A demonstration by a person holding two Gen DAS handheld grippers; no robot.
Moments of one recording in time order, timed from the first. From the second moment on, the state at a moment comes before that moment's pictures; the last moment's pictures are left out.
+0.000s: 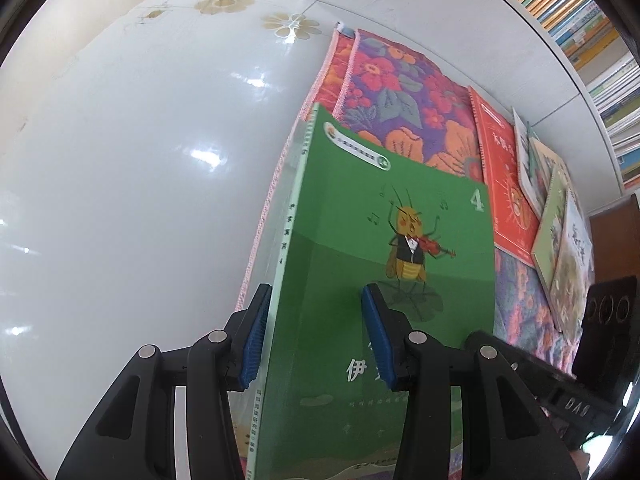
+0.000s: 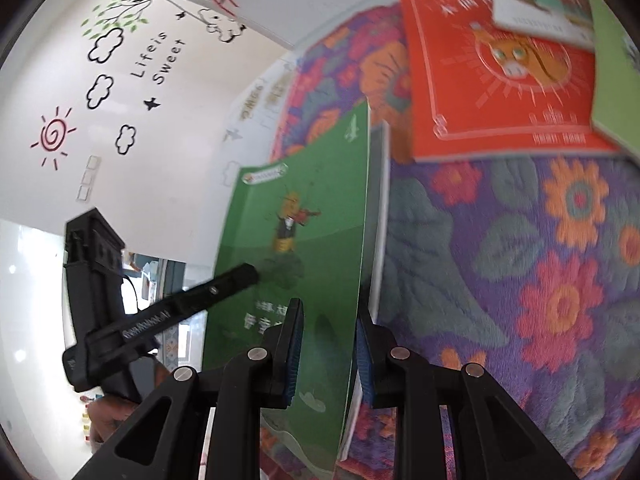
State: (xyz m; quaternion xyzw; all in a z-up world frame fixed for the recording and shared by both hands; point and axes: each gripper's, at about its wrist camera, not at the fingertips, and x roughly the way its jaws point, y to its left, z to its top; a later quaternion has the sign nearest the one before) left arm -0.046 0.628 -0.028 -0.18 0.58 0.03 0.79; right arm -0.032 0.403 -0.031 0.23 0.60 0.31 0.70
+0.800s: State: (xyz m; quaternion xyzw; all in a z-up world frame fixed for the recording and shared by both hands) left arm -0.041 0.628 -0.036 -0.14 0.60 0.08 0.78; right arm -0.030 0.406 -0.033 0.20 0.62 0.27 0.71
